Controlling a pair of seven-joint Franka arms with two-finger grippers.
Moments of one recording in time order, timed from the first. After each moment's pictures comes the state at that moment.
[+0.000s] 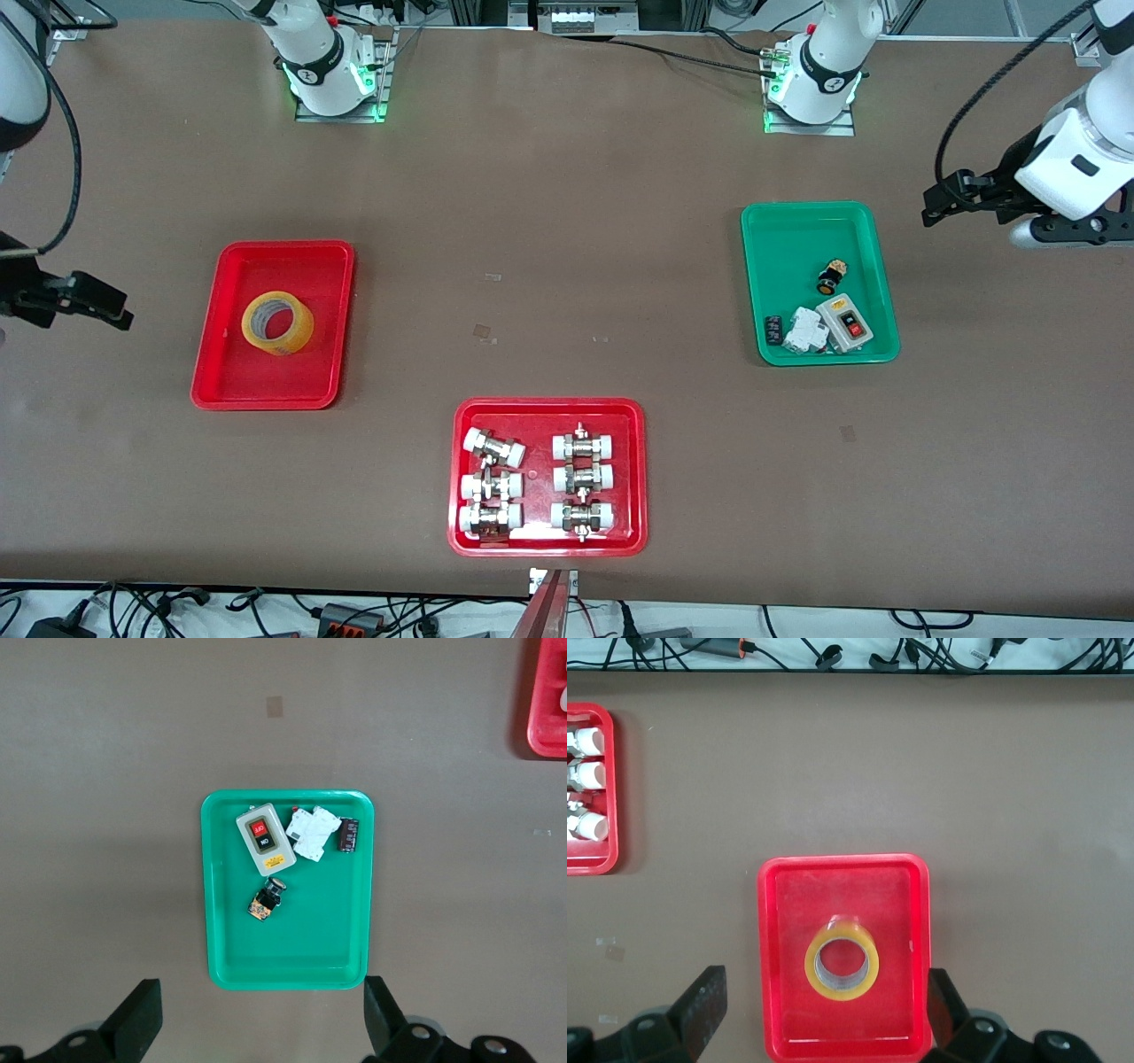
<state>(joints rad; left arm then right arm) 0.19 -0.03 -0.22 -1.70 -0.03 1.58 -0.10 -0.02 0.24 -0.02 -1.39 0.00 1.75 -0.02</state>
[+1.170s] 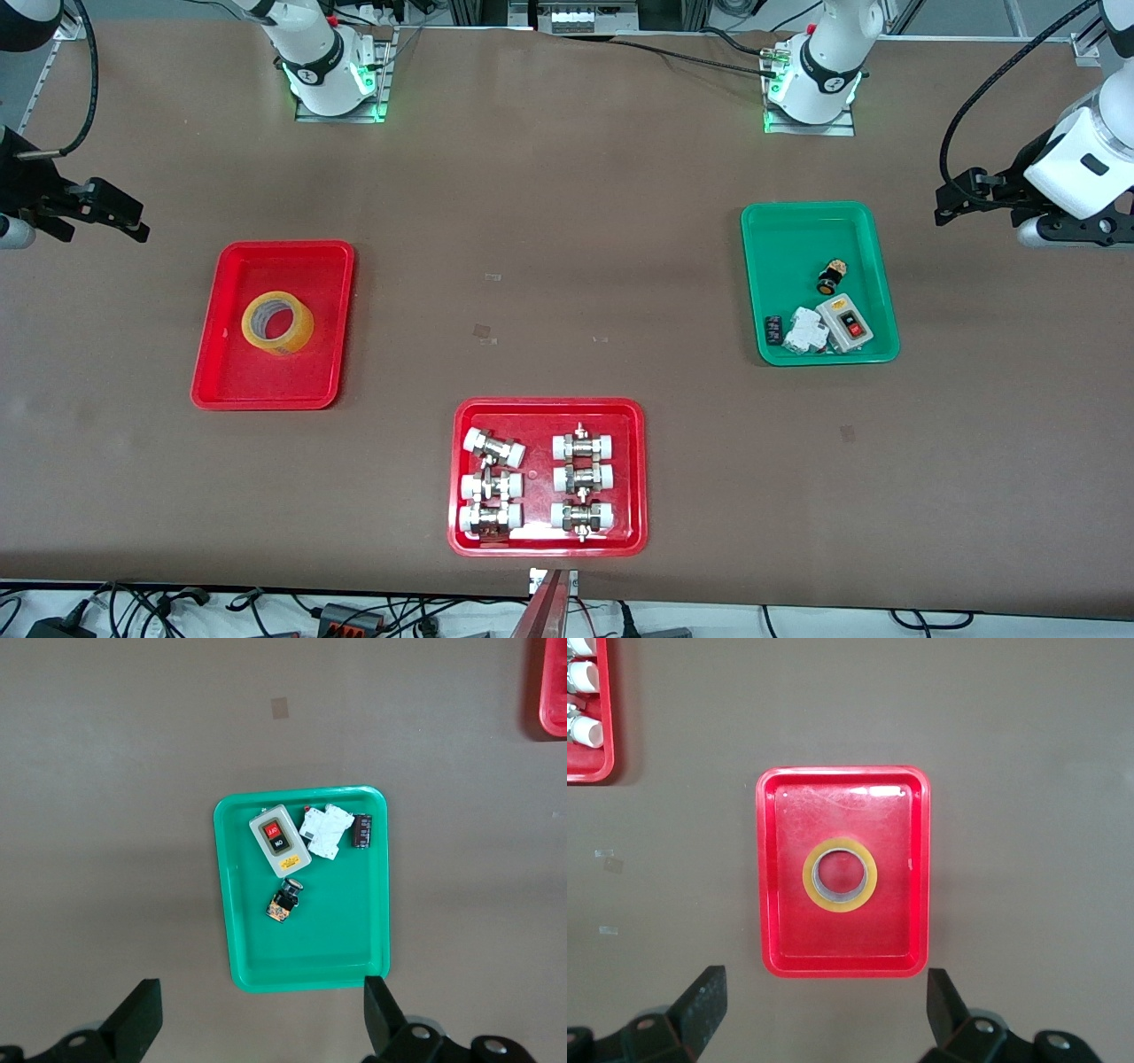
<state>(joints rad) 0.20 -0.03 -0.23 -1.70 0.00 1.58 -0.02 -0.02 -0.04 -0.03 -1.74 0.00 1.74 -0.05</state>
